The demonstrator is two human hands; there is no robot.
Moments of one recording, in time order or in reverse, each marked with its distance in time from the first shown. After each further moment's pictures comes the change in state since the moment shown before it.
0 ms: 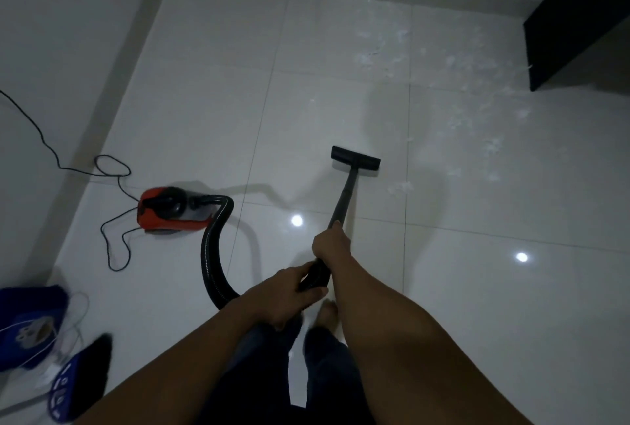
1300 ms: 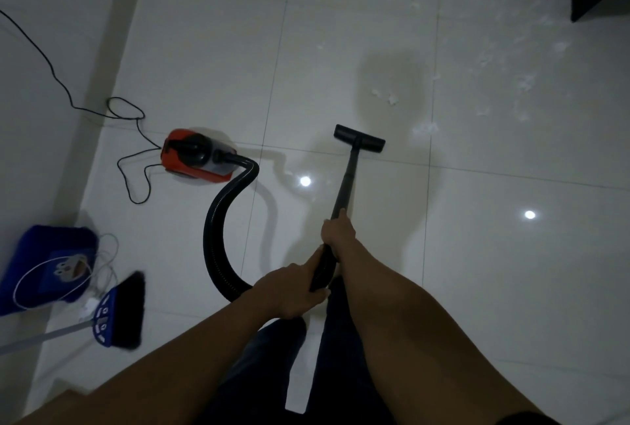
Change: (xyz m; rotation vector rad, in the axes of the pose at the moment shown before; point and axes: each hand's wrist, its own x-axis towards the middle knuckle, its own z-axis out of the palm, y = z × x) left_hand -0.087 -0.134 0.074 0.334 -0.101 -0.079; right_hand -0.040 0.099 0.151 0.174 -0.095 0.101
